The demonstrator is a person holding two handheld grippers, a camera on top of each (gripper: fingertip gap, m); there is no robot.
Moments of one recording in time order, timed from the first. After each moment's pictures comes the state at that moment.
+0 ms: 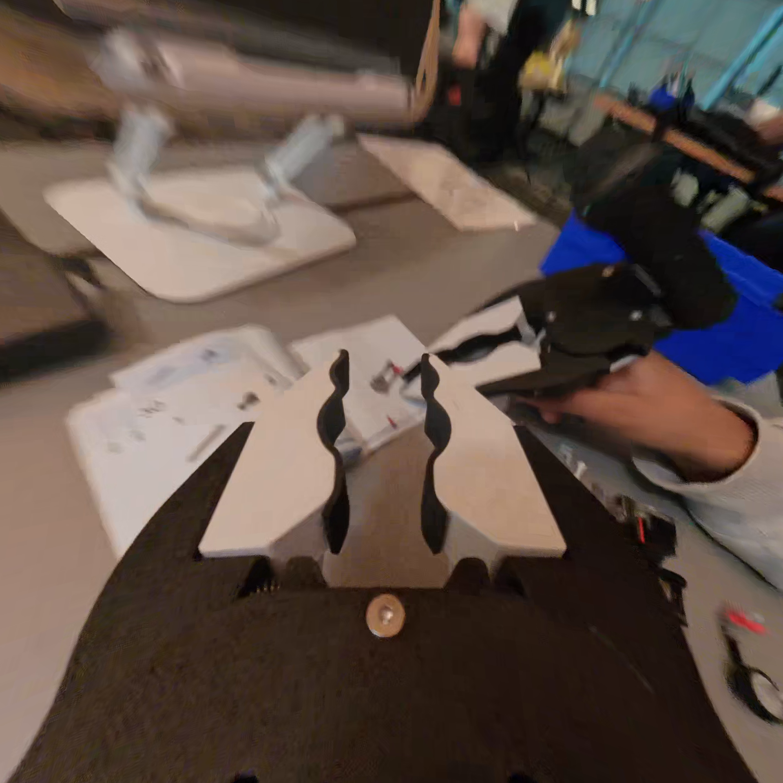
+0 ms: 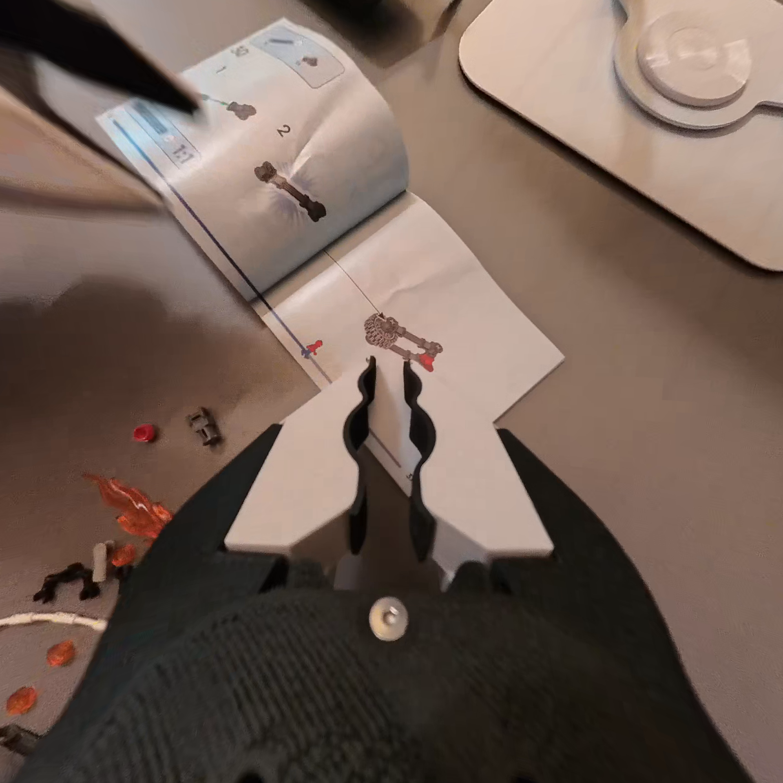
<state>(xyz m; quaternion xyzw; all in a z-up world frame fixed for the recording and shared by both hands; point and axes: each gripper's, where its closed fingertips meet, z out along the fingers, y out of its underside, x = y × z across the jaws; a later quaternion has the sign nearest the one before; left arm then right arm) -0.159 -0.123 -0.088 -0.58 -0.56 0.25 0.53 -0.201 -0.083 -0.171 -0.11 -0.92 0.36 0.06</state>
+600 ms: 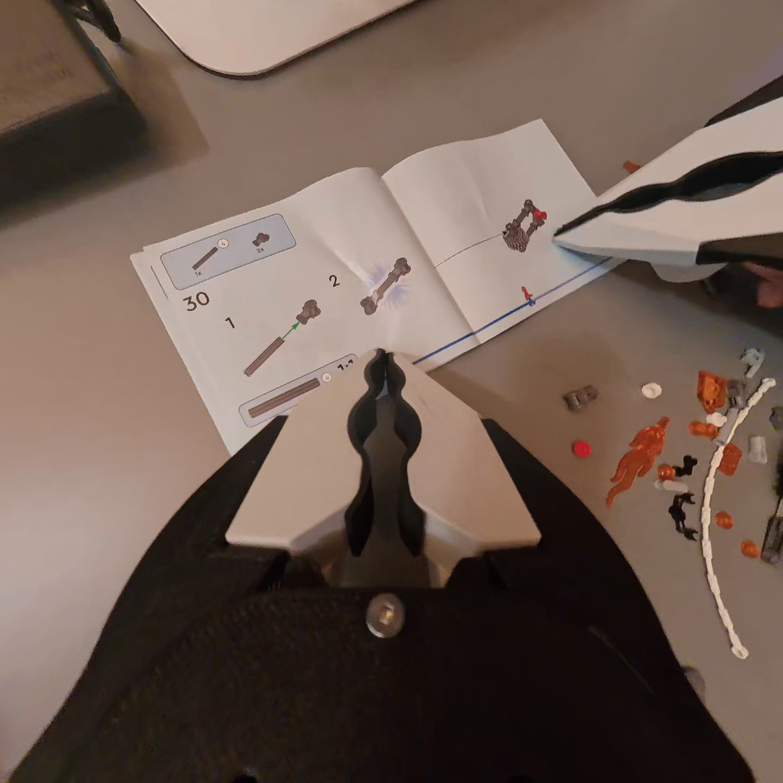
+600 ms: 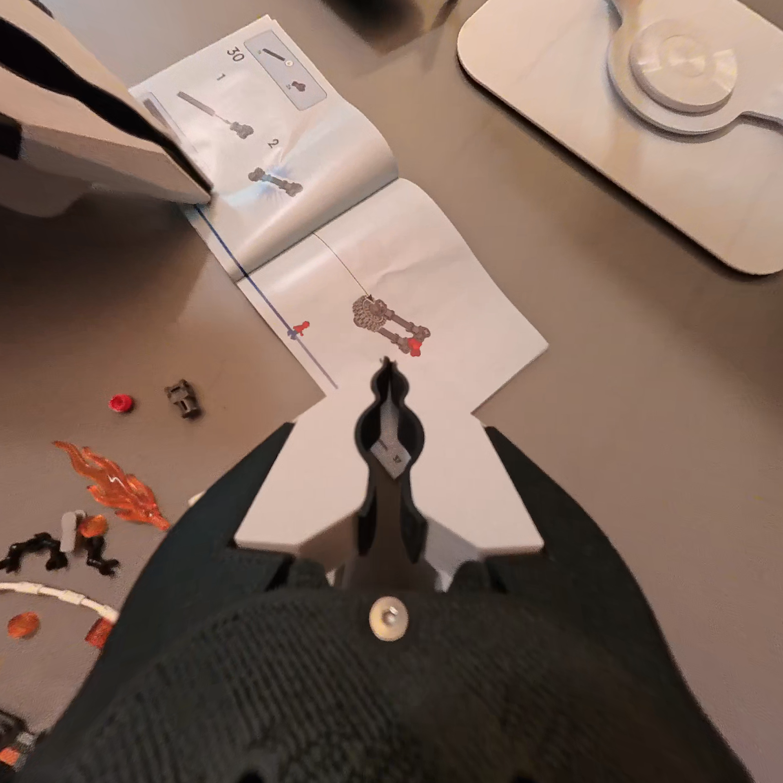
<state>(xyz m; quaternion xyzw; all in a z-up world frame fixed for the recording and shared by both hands) -0.140 -0.165 -0.173 -0.65 -0.65 0.19 0.33 -0.206 -0.074 -0.171 -0.09 -0.92 0.36 0.07</state>
